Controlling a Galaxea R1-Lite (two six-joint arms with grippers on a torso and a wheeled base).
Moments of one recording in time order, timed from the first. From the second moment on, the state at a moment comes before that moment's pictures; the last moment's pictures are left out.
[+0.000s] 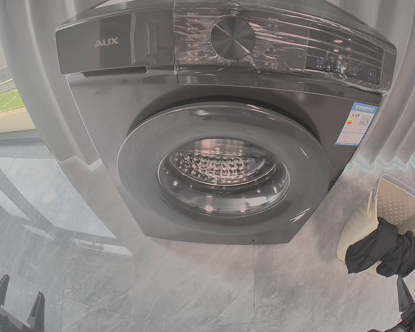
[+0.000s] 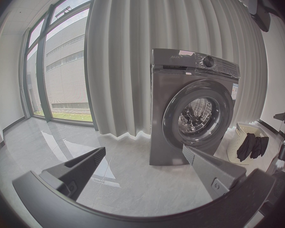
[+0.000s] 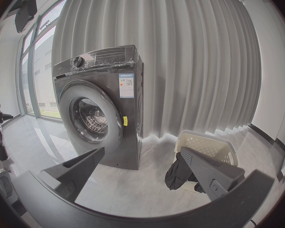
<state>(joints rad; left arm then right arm) 0.00 0.02 -0.02 0.00 0.01 0.00 0.00 0.02 -0.02 -0.01 0.00 -0.02</state>
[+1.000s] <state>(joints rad) 0.00 0.02 -0.02 0.00 0.01 0.00 0.05 0.73 -0.39 -0.24 0.31 0.02</state>
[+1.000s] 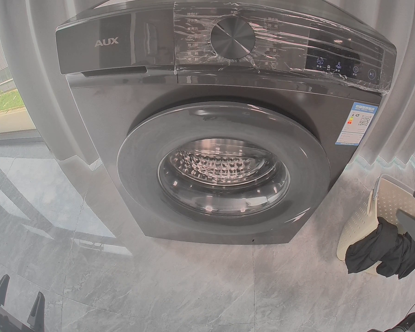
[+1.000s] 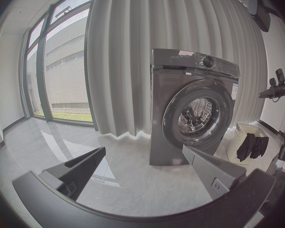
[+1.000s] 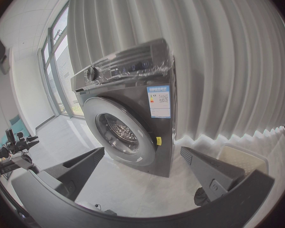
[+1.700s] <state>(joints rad) 0.00 0.02 -0.02 0.00 0.01 0.00 0.24 1.34 -0.72 -0.37 0.25 0.06</state>
